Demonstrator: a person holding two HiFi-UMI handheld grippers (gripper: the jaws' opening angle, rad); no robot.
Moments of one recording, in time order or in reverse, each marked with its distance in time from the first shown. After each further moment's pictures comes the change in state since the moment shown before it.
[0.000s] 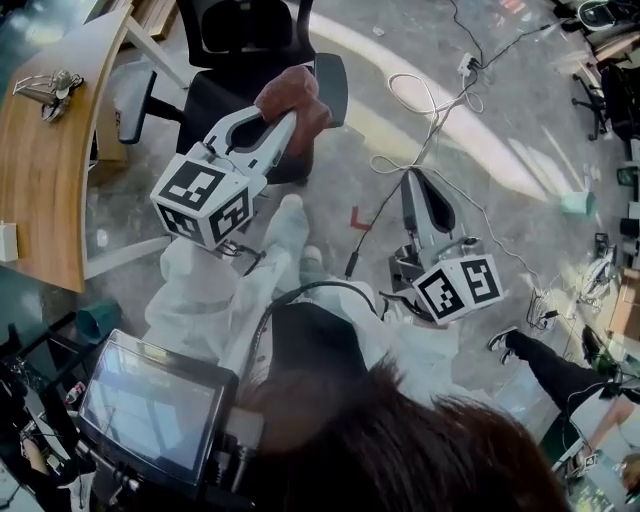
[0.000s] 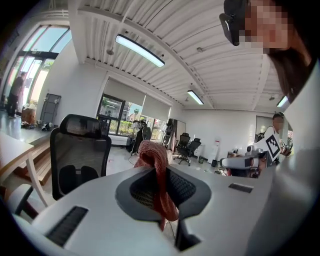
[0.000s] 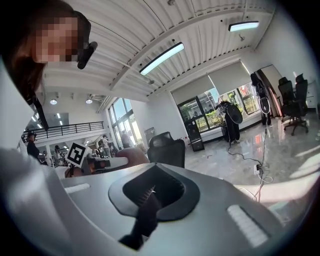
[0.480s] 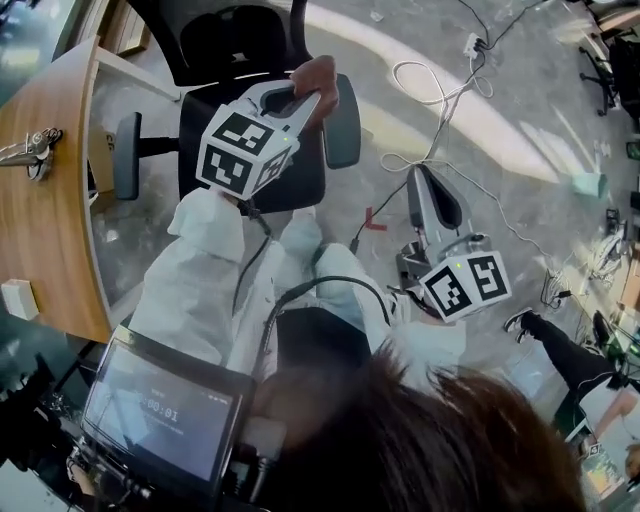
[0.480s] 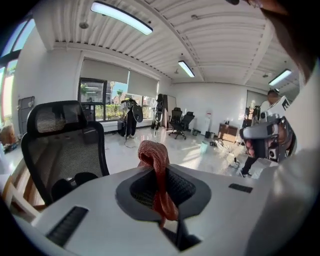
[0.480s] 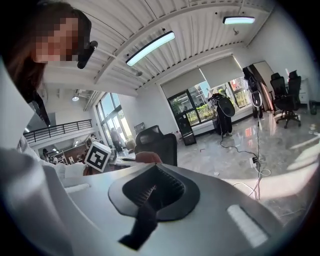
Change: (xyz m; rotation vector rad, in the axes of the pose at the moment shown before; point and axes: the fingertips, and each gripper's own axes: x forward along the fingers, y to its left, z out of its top) left arm 0.192 0.137 -0.066 0.176 0.283 -0.100; right arm 0.143 -0.089 -0.028 0.052 0.059 -0.098
